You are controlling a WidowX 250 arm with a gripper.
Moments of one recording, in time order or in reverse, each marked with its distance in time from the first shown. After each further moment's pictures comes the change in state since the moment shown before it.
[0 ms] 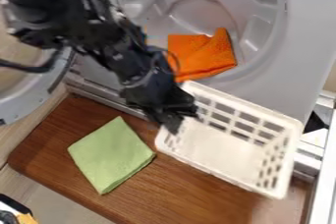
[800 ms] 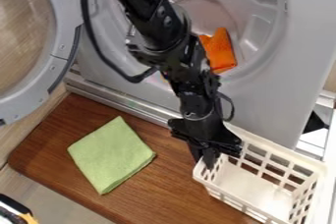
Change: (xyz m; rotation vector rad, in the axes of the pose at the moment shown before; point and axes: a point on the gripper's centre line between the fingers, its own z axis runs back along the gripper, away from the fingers) arm -0.008 -0.026 -0.090 0.108 0.205 -0.087
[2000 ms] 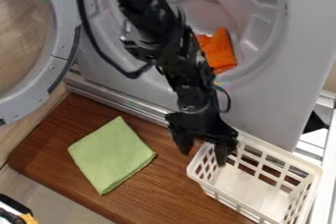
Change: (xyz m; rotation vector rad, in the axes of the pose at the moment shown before) arm 0.007 0.003 -0.001 -0.012 -0.001 0.015
